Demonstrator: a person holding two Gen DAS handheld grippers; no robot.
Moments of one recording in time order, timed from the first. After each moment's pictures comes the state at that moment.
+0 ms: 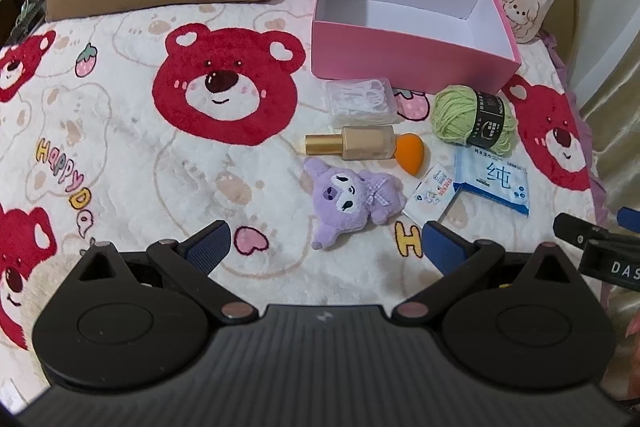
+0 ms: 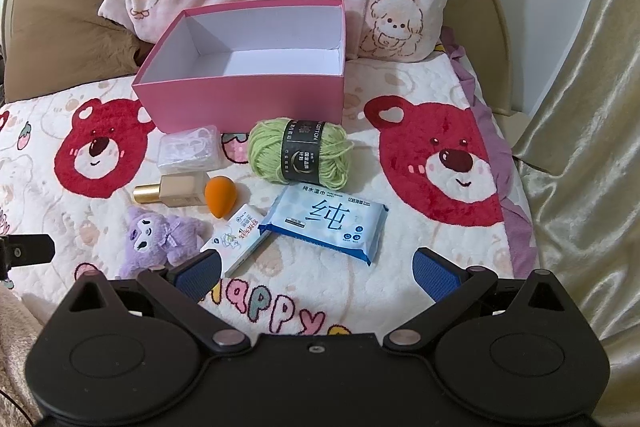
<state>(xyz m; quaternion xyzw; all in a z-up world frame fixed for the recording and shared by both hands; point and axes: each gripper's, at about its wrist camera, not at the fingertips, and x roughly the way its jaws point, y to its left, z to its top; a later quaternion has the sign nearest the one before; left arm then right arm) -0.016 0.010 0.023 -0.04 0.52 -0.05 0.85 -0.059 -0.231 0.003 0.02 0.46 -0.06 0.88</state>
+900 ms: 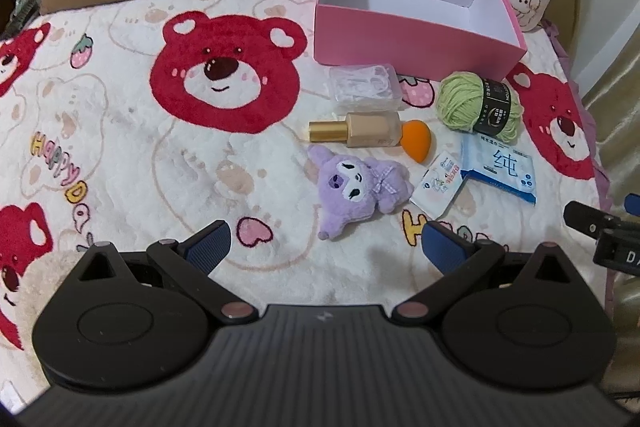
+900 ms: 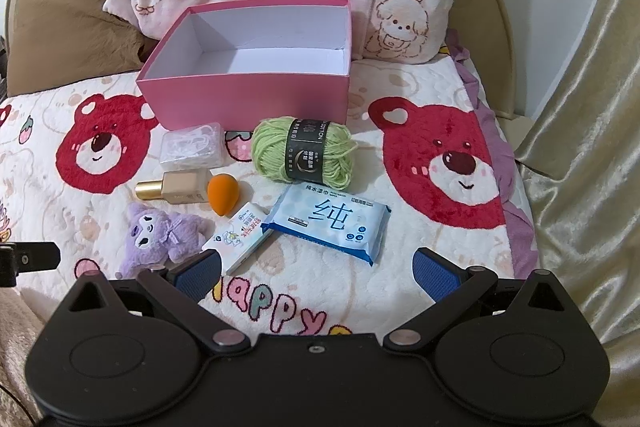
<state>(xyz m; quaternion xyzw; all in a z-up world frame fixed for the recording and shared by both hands) -0.011 0.016 0.003 -0.04 0.53 -0.06 0.85 -0.058 -0.228 -0.001 0.01 0.46 -0.05 0.88</state>
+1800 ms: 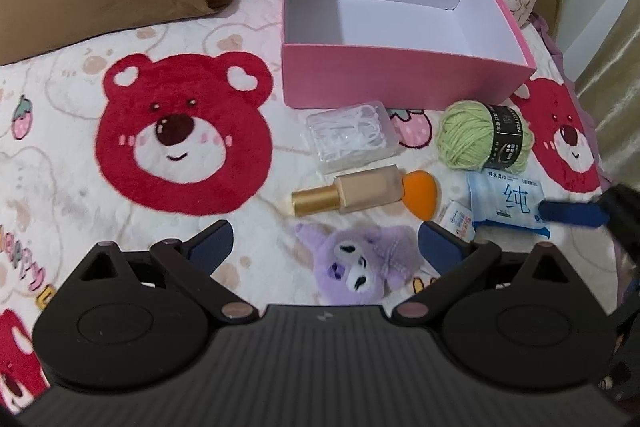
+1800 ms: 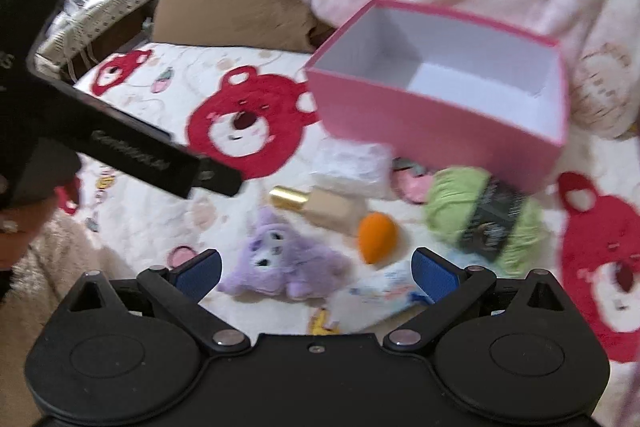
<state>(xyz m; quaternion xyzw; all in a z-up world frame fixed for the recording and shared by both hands) 0.089 0.010 -0.025 0.00 0.52 -0.14 0.84 0.013 -0.175 -0.039 0.00 0.46 0.23 0.86</state>
